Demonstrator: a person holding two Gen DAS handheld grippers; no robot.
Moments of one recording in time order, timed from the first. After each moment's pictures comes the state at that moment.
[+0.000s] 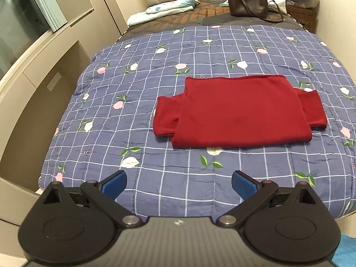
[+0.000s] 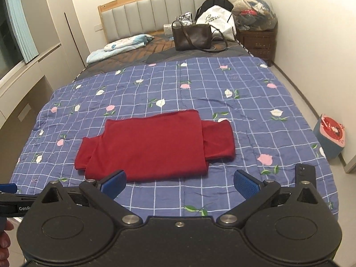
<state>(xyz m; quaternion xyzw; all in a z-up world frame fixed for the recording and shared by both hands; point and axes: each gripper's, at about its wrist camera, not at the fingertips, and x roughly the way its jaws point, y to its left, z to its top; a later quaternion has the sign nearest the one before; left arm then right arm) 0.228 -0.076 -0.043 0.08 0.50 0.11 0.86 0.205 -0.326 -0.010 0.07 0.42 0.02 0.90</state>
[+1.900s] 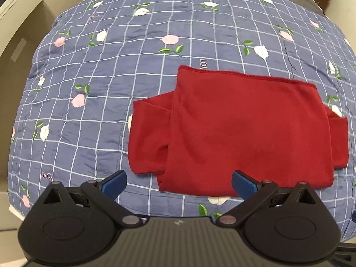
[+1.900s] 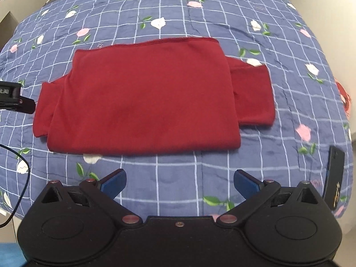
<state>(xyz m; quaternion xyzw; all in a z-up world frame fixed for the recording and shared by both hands) 0.457 -0.001 -0.127 0.00 0.62 0.06 0.78 0.374 -0.235 -0.145 0.00 0.62 -0.01 0.79</state>
